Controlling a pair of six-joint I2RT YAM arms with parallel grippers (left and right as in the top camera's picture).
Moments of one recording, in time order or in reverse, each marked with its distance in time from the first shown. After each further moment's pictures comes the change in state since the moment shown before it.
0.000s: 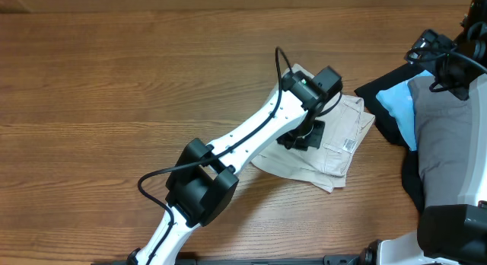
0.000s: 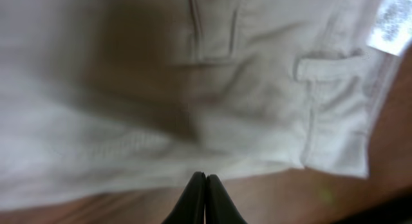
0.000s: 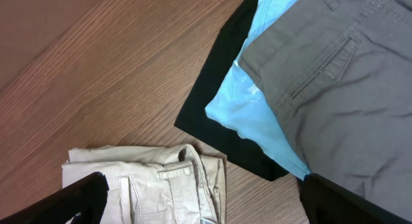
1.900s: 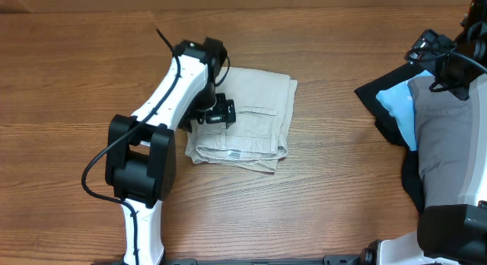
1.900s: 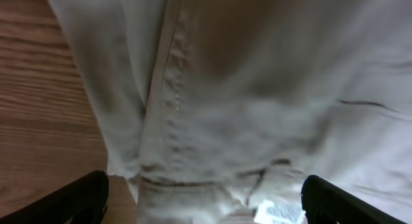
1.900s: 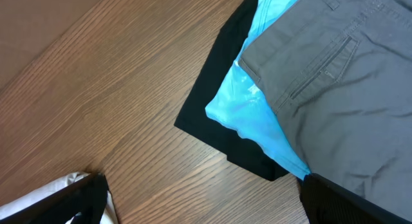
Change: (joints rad) left arm 0.497 -0.111 -0.276 -0.068 -0.140 0.085; right arm 0.000 0.000 0.000 0.000 0.000 0.000
